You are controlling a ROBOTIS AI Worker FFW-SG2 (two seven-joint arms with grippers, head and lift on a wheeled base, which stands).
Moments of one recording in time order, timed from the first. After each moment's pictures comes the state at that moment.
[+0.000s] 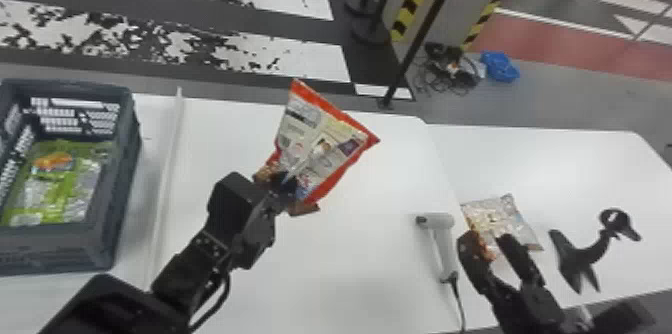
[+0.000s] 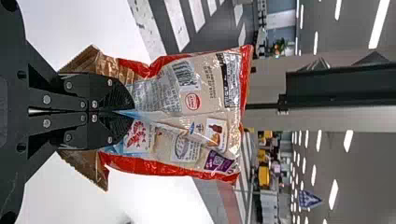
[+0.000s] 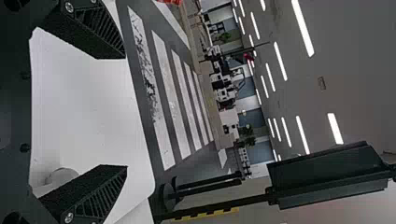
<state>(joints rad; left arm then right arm) 0.20 0.04 -0.53 -1.73 -0.14 0.23 -0.19 0.81 -0.17 -0.42 -1.85 -0.67 -0.22 0.49</state>
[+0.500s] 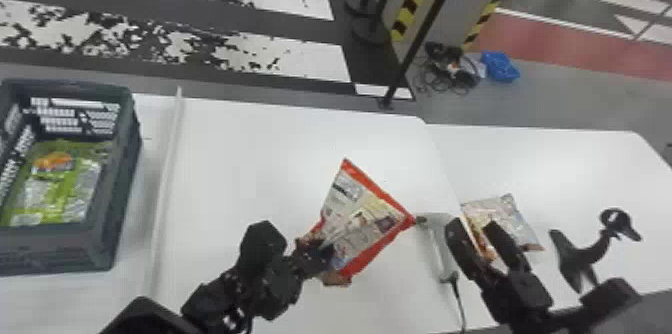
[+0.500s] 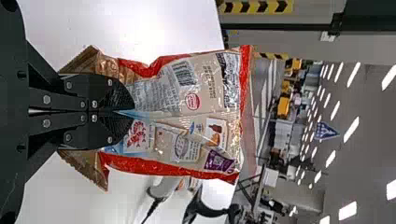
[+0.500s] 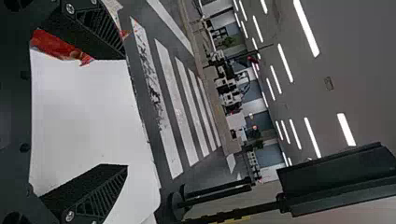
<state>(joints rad) 0.11 0.00 -0.59 -1.37 -0.04 0.11 -0.44 0.79 -0.15 -0.42 -1.94 -0.67 -0.09 0.46</state>
